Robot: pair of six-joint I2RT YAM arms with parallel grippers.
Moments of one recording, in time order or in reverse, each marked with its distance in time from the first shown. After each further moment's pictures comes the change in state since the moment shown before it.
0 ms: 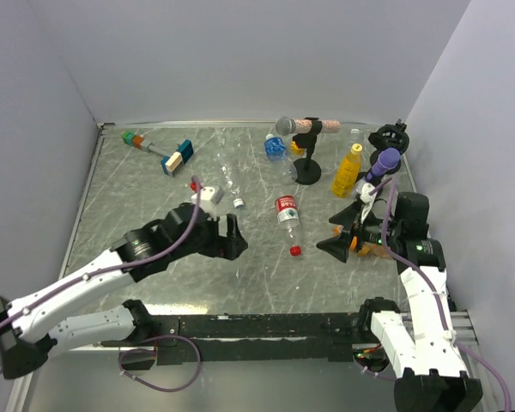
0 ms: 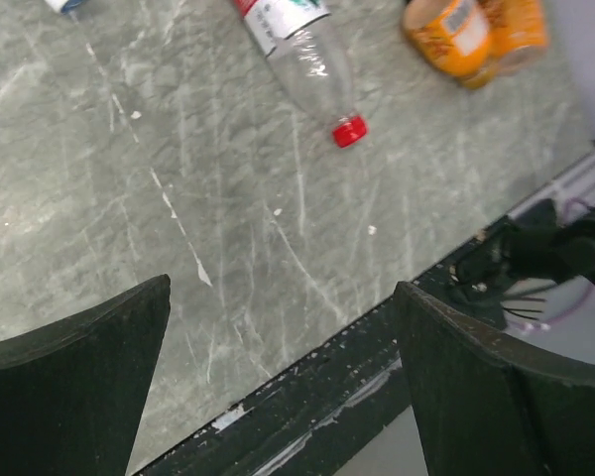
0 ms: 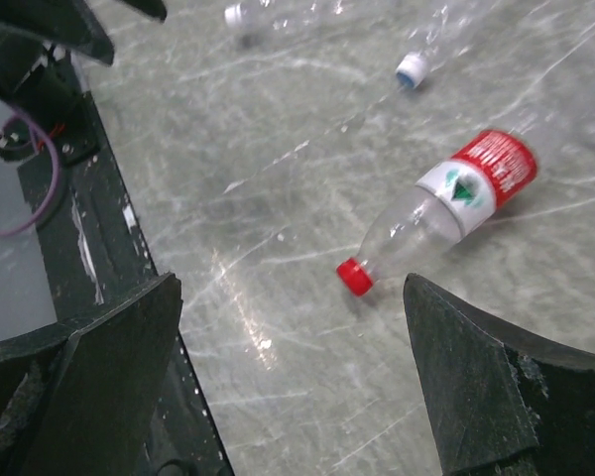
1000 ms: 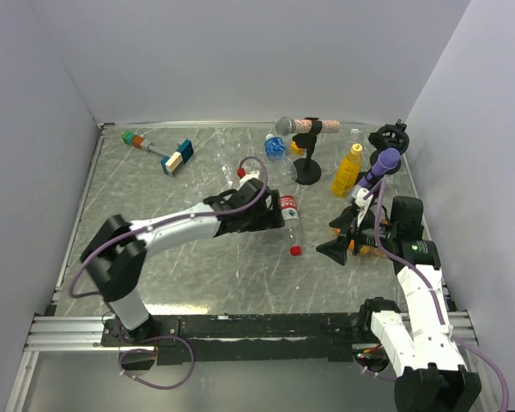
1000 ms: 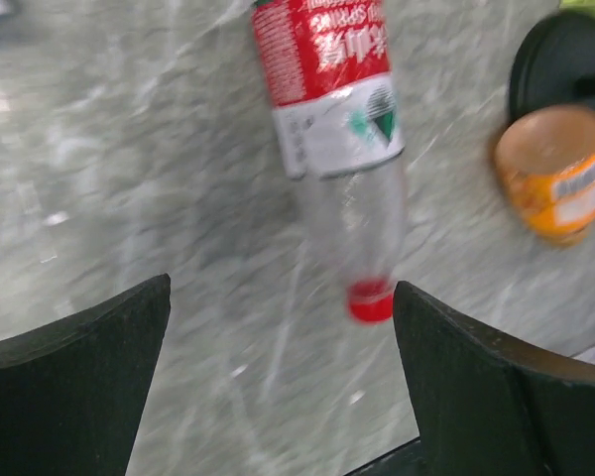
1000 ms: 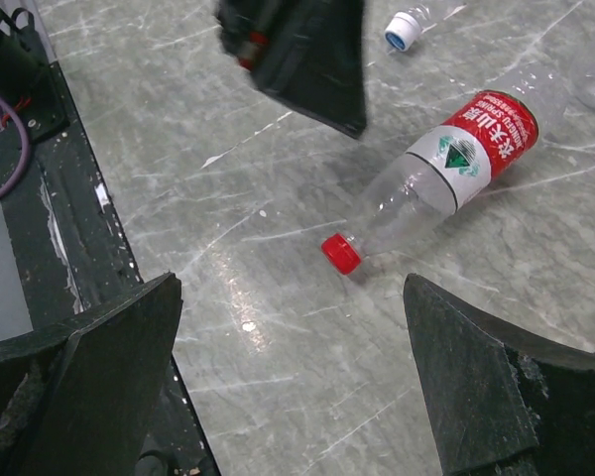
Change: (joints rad) left arm 0.014 0.738 0.284 0.208 -0.080 -0.212; right arm 0.000 0.009 -0.103 0.027 0.029 -0.068
